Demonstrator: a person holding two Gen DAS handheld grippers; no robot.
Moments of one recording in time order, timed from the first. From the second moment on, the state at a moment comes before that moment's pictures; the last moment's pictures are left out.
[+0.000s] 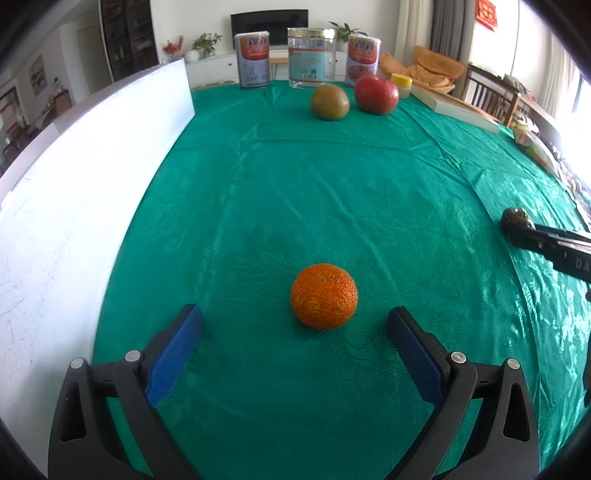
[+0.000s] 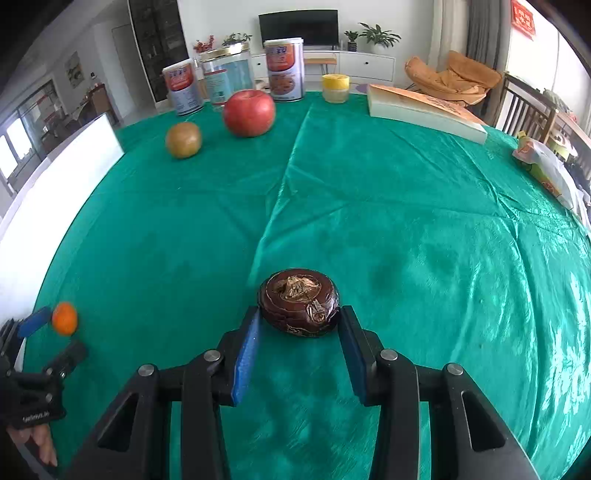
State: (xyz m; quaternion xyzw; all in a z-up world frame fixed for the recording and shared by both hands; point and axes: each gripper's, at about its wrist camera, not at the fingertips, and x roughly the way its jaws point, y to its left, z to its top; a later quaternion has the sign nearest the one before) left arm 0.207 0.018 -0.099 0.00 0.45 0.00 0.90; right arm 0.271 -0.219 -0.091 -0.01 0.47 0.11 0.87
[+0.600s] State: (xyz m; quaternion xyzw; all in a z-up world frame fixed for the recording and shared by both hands) left arm 0.207 0.018 -0.099 0.00 0.45 0.00 0.90; right arm 0.188 -0.226 -0.097 0.18 0.46 0.28 0.82
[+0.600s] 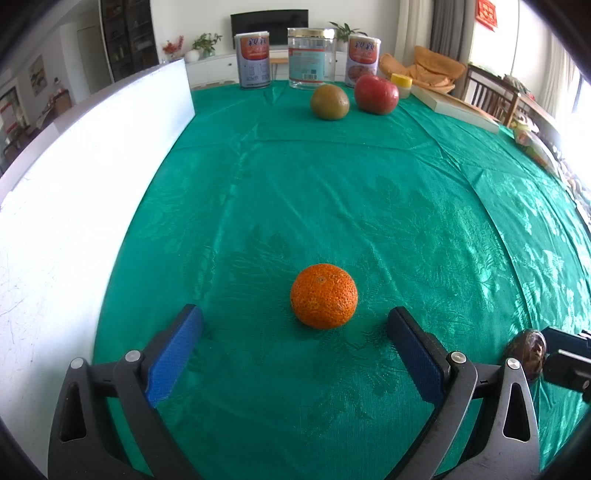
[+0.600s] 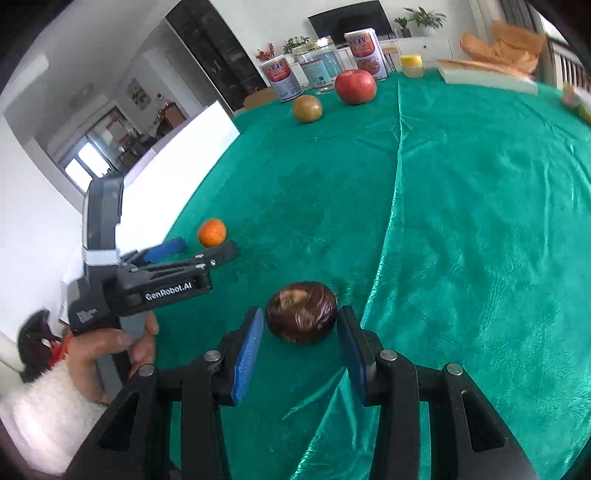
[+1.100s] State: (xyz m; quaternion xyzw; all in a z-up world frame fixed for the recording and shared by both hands) left arm 0.206 0.022 -0.098 -0.01 0.44 -0.02 0.90; right arm 0.183 -0.273 -0.085 0.13 0.45 0.20 0.86
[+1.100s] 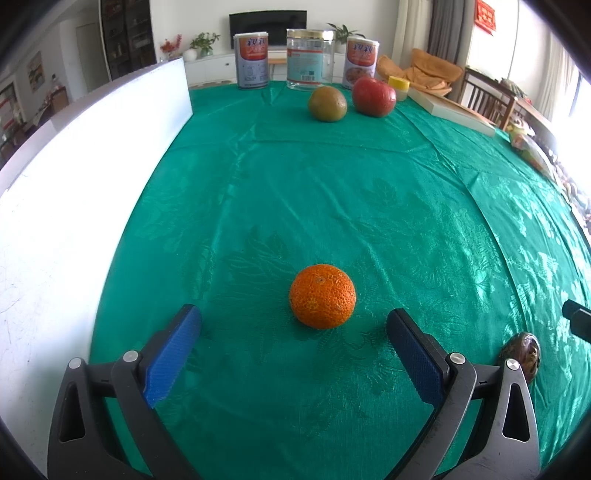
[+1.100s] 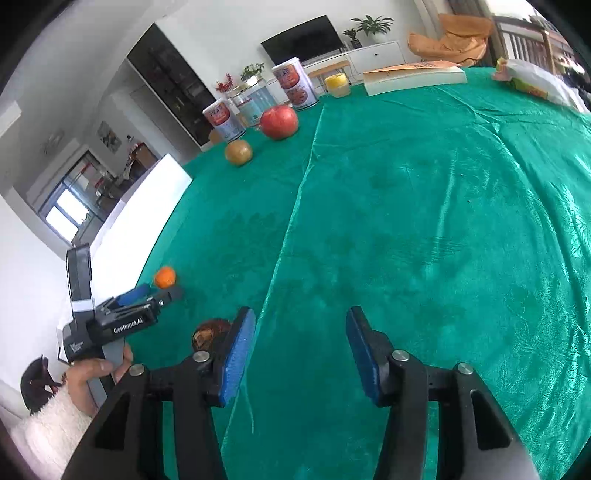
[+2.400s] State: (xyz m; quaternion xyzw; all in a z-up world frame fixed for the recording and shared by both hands) left arm 0.140 0.195 0.058 -0.16 0.41 -0.02 0.90; right arm 0.196 -0.017 0.030 -0.04 0.43 0.41 0.80
